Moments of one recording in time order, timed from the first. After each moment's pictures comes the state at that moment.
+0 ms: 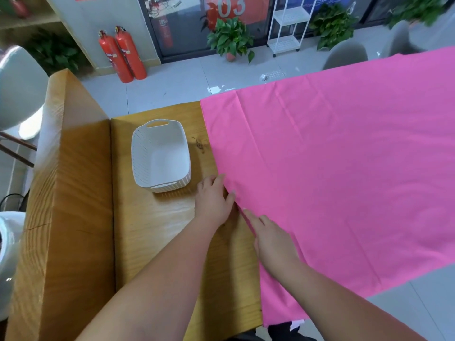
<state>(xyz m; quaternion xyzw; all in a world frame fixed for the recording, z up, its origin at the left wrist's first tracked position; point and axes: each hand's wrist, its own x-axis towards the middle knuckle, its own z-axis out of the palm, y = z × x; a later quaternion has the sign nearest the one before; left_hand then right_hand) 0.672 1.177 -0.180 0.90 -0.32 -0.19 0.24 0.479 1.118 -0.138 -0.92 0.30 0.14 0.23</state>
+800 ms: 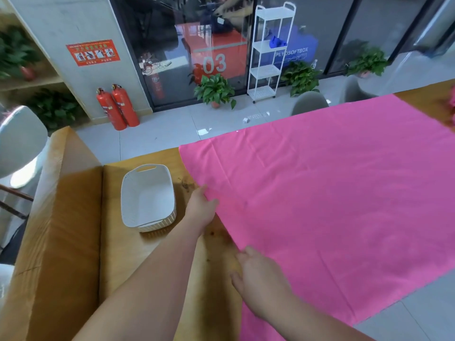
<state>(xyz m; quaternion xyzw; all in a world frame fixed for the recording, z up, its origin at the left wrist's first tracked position) 0.697 1.128 -0.101 0.82 -0.17 -0.32 0.44 0.466 1.126 -0.053 -0.92 0.31 0.15 0.21</state>
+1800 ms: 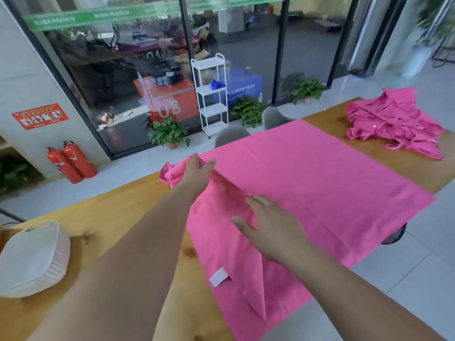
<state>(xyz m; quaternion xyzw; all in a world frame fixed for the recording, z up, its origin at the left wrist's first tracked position) 0.481 0.804 0.044 0.82 -0.29 -0.25 0.43 0.224 0.814 0.064 -0.91 0.36 -0.06 0.19</state>
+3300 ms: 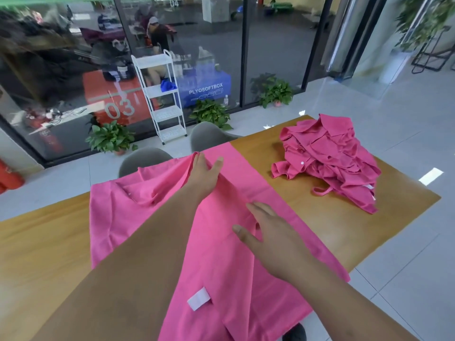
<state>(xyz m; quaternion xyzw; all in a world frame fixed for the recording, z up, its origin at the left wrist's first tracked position) 0.258 0.291 -0.002 0.80 -0.34 -0.25 0.43 -0.013 0.336 0.045 -0.88 0.38 -0.07 0.28</state>
